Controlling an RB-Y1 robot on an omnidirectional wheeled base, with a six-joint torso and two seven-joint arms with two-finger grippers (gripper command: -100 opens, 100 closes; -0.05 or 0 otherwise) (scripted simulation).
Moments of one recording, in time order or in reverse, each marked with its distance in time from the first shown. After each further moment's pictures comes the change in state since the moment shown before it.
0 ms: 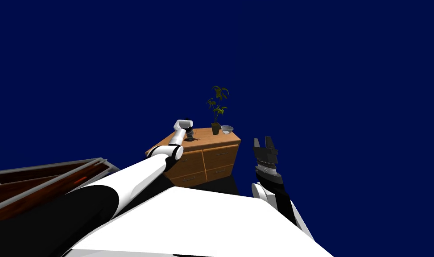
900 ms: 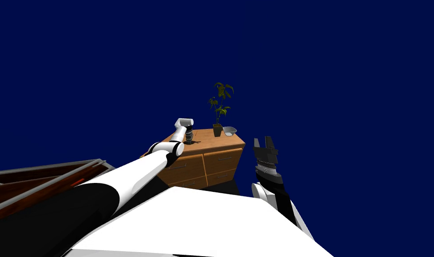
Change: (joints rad) left arm -0.085 0.012 0.002 0.125 0.007 0.247 -0.011; right arm 0.000 0.000 0.000 0.000 0.000 0.000 0.000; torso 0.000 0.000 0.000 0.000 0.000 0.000
